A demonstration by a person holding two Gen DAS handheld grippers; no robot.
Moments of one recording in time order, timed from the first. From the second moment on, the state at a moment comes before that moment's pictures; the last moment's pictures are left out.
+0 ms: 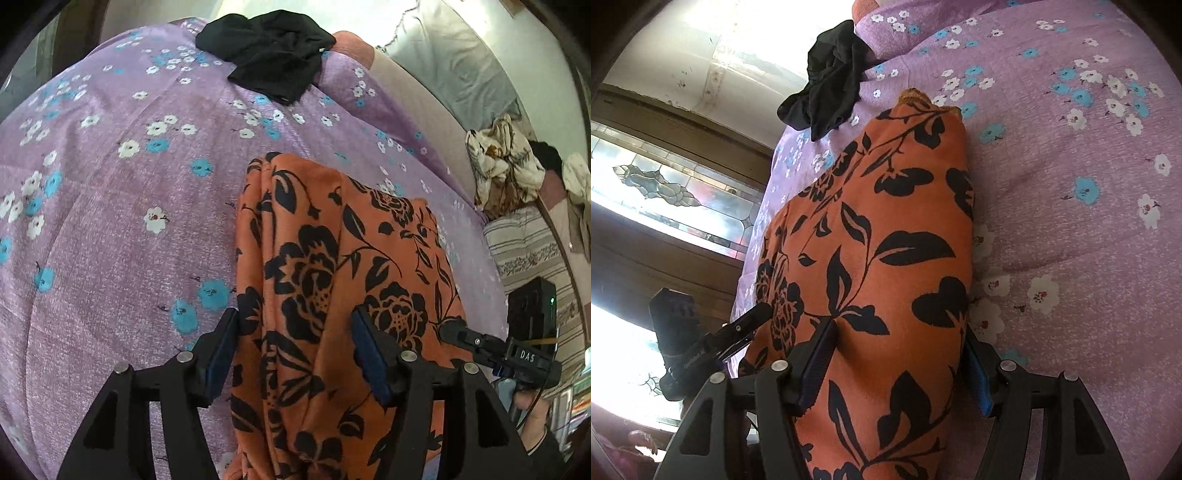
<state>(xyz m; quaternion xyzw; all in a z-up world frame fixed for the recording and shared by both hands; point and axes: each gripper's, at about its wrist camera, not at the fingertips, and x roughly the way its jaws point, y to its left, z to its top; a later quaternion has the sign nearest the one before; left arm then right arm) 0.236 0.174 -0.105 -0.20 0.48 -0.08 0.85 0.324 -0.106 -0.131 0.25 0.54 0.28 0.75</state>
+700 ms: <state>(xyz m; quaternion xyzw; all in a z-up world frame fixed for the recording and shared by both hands) 0.229 0.152 -0.102 -0.17 0.48 -0.10 0.86 0.321 -0.084 -0.103 0.19 0.52 0.31 0.78</state>
